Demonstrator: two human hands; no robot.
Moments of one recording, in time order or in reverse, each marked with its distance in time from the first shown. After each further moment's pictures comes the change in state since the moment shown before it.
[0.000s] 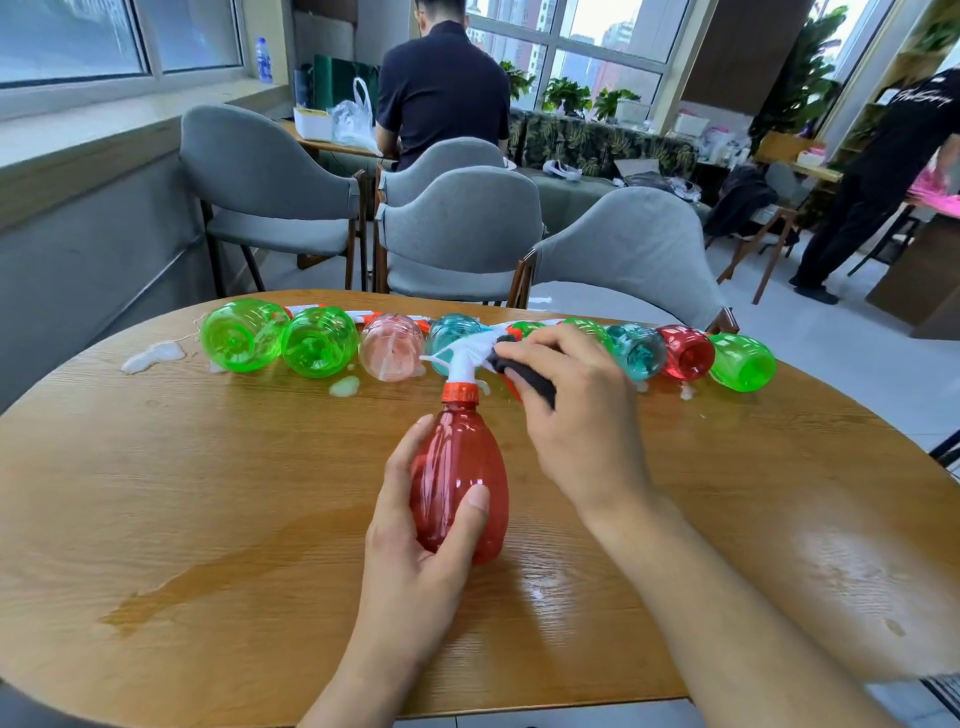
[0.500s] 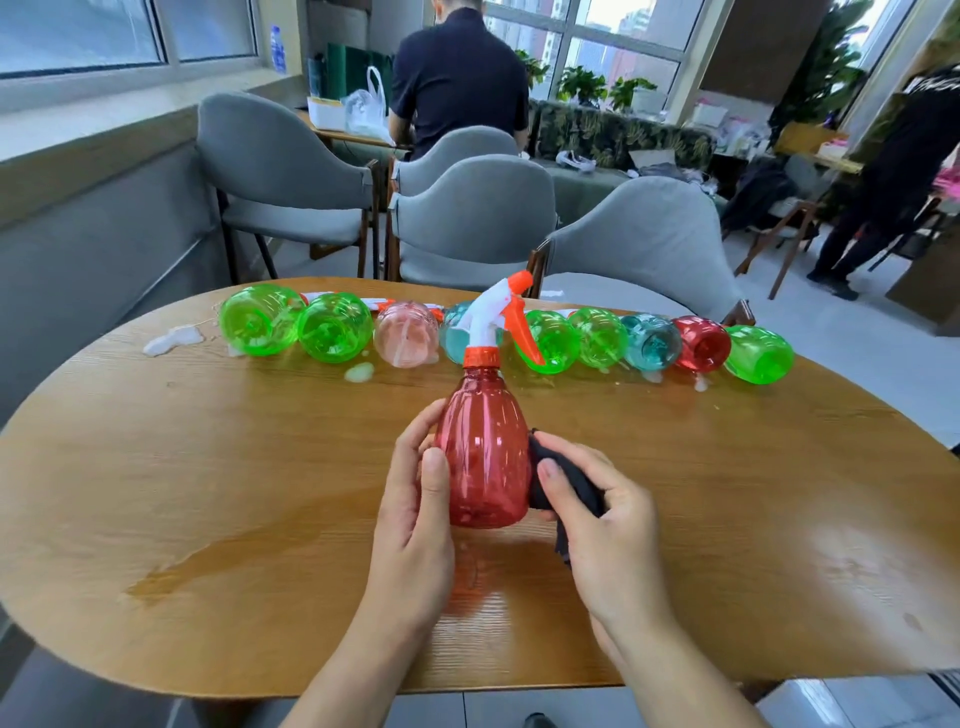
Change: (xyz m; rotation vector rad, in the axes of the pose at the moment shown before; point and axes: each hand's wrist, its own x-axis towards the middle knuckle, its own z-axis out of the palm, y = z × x) left_hand 0.006 0.002 -0.002 -0.168 0.043 -0.035; right_hand -0.097 -0.009 0.001 0.809 -0.027 0.675
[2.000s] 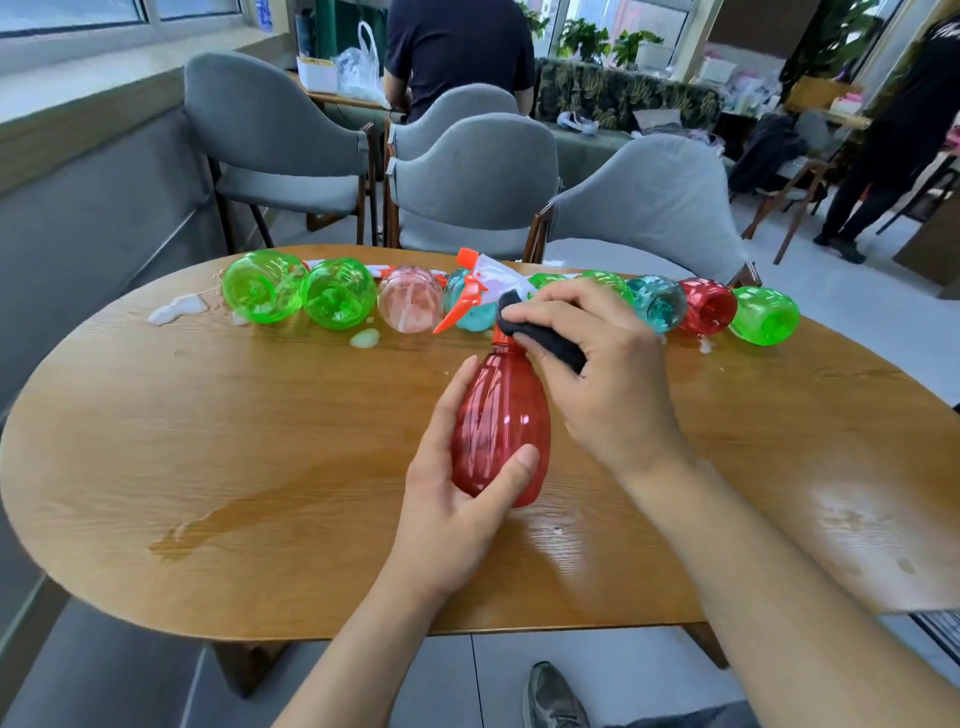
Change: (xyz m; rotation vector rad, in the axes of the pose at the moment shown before) left_hand -0.008 0.008 0.001 0.094 -0.180 0.036; right_hand 0.065 -0.051 0.010 -0.677 -0.083 -0.781
